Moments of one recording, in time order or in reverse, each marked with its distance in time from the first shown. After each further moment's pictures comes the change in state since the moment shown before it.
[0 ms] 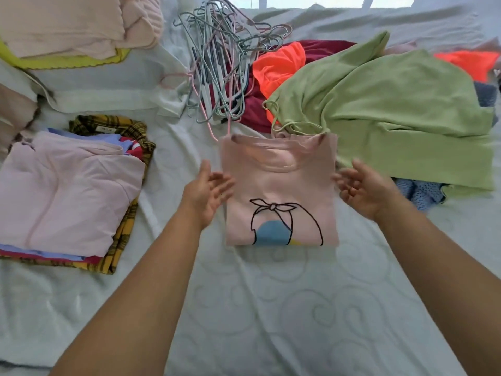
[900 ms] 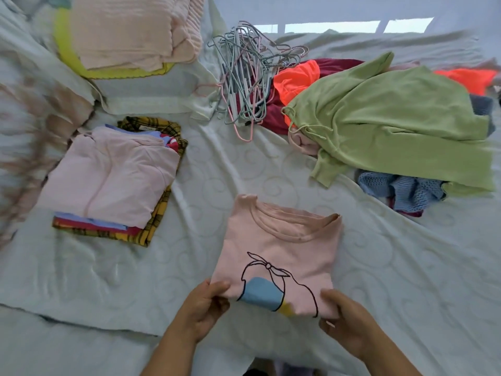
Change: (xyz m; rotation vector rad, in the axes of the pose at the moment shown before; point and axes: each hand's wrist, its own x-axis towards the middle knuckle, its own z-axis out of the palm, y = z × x) left_hand -0.150 -0.131 -0.114 -0.075 0.006 -0.306; right_hand -0.138 0.195 -0.043 -0.014 0.003 0.395
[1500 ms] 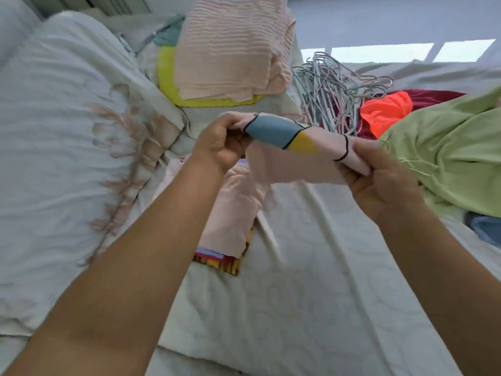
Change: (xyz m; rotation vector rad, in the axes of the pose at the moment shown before) left_hand -0.017 0.359 -0.002 -0.227 -0.266 0.608; right_hand -0.087 -0.151 0.299 0.331 -0.508 -0.771
